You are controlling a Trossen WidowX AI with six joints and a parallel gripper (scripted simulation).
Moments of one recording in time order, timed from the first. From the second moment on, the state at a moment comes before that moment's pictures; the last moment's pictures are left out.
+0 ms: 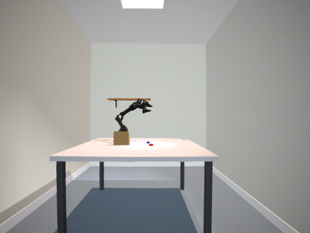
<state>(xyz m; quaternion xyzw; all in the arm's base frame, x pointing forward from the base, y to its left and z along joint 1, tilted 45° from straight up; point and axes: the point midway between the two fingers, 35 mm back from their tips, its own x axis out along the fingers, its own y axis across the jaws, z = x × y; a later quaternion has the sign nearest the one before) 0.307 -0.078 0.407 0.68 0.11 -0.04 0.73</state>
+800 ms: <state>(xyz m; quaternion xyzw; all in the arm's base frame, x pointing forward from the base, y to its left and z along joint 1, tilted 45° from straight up) 0.362 -0.107 0.024 0.44 0.64 0.02 0.62</state>
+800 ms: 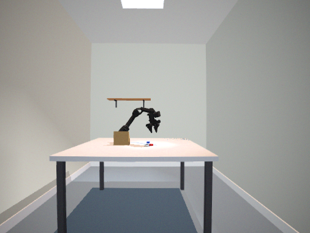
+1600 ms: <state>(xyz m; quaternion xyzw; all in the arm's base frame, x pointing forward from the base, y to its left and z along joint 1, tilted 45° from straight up) 0.339 -0.068 -0.067 0.42 0.70 0.10 0.57</state>
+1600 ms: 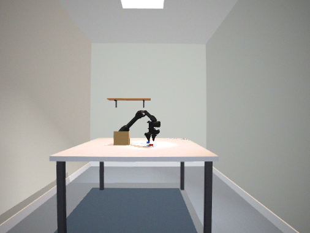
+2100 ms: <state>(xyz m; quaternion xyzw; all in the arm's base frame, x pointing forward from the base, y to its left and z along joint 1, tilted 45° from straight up) 0.339 -0.053 -0.082 0.42 0.70 0.10 0.57</state>
